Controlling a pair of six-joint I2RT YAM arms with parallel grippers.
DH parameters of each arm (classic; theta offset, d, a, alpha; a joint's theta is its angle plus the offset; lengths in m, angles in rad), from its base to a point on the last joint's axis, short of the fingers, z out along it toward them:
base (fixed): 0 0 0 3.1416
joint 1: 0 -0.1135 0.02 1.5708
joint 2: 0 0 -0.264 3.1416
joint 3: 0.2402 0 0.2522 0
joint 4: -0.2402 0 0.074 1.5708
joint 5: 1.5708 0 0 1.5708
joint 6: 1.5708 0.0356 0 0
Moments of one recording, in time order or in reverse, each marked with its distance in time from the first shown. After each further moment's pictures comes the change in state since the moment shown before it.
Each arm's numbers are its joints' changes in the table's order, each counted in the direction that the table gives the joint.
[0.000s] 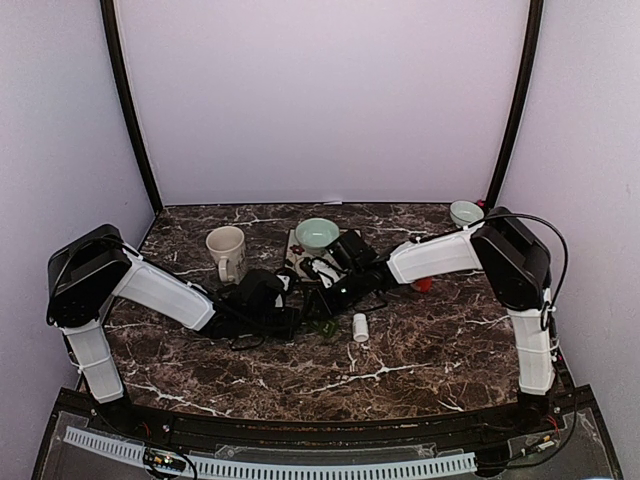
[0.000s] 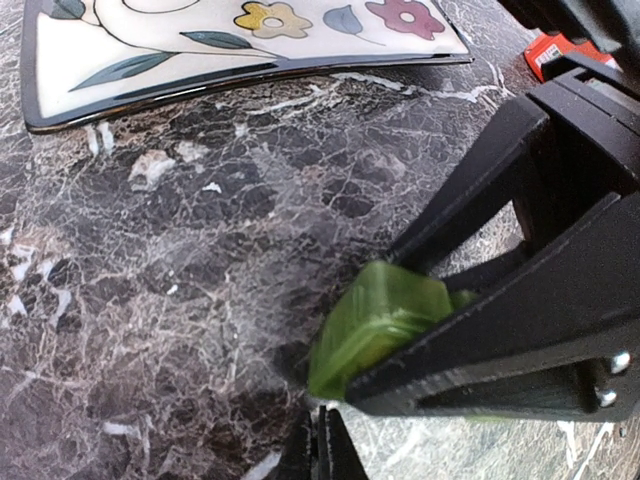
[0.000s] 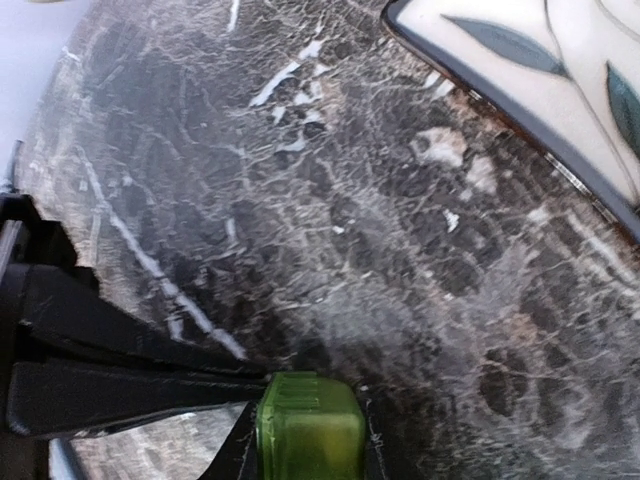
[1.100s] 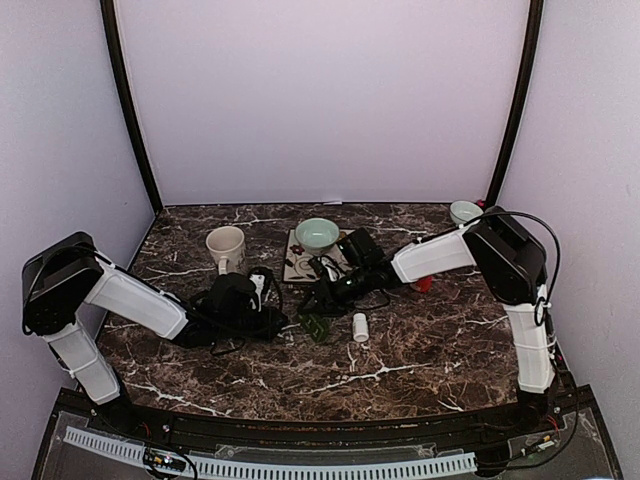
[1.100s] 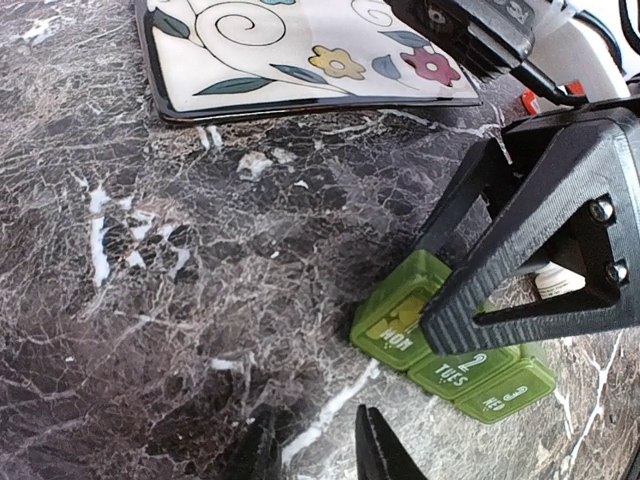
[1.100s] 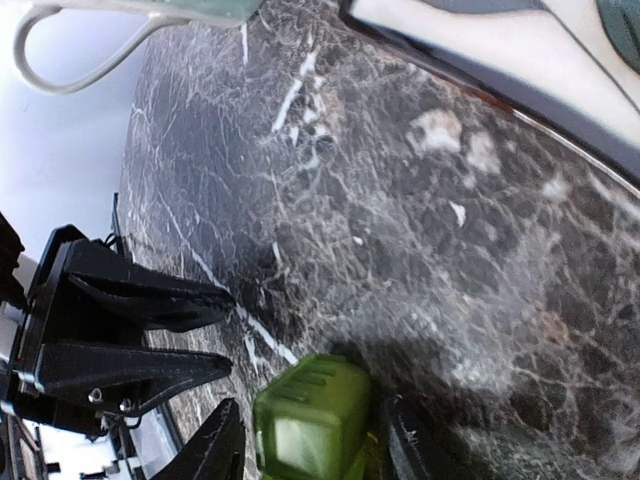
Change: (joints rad) left arm -0.037 -0.153 -0.198 0.138 -0.016 -0.011; right arm 0.068 0.047 -0.035 0.165 -0.288 0.327
